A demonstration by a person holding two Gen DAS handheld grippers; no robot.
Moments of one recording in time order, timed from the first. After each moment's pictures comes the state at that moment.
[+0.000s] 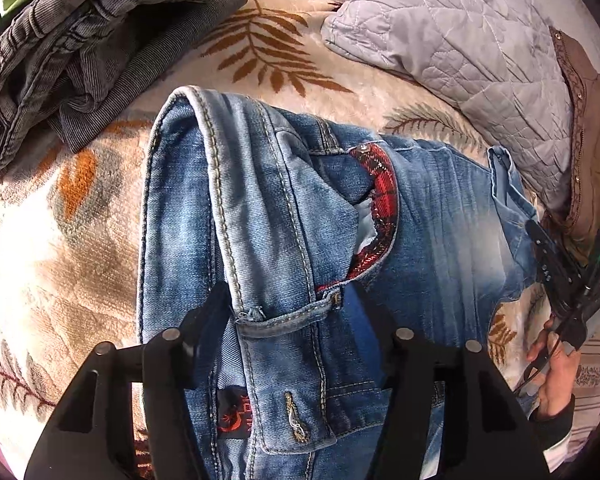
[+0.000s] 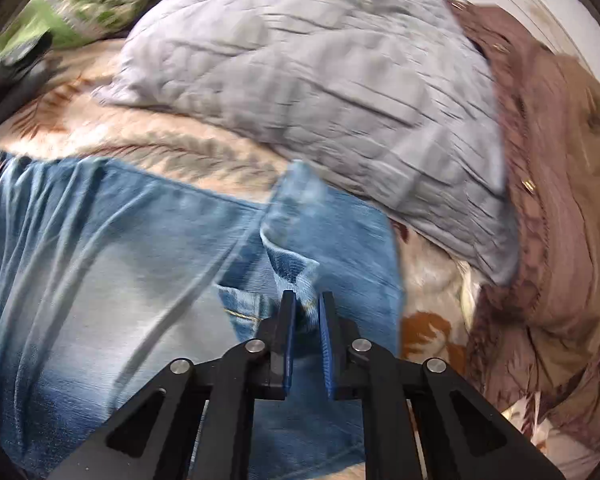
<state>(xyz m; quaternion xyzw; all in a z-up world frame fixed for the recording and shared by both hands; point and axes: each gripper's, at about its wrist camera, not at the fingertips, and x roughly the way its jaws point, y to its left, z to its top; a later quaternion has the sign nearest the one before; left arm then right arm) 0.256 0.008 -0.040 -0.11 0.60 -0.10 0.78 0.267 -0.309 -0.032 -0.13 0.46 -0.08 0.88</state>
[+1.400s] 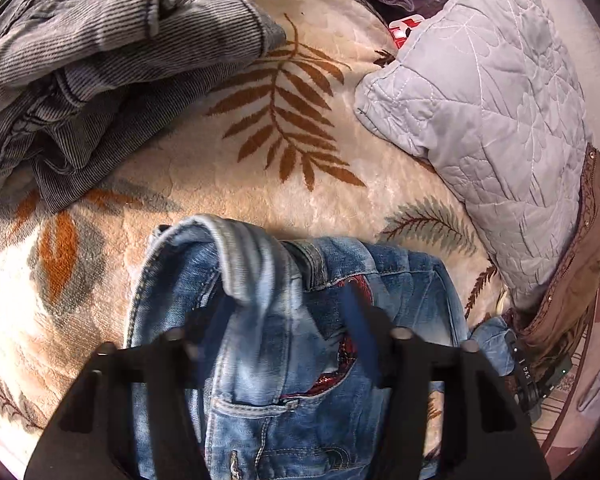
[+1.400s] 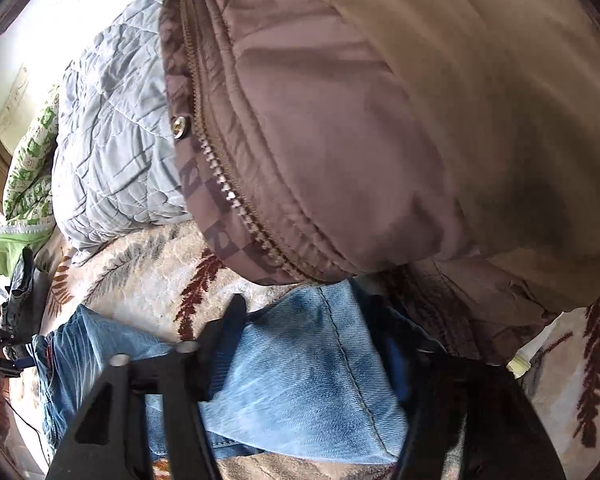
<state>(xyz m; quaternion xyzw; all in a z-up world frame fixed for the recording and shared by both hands) 0.328 0.024 -0.038 -0.22 0.62 -0.07 0.75 0.256 -0.483 -0.008 0.18 0.47 -0.07 0.86</state>
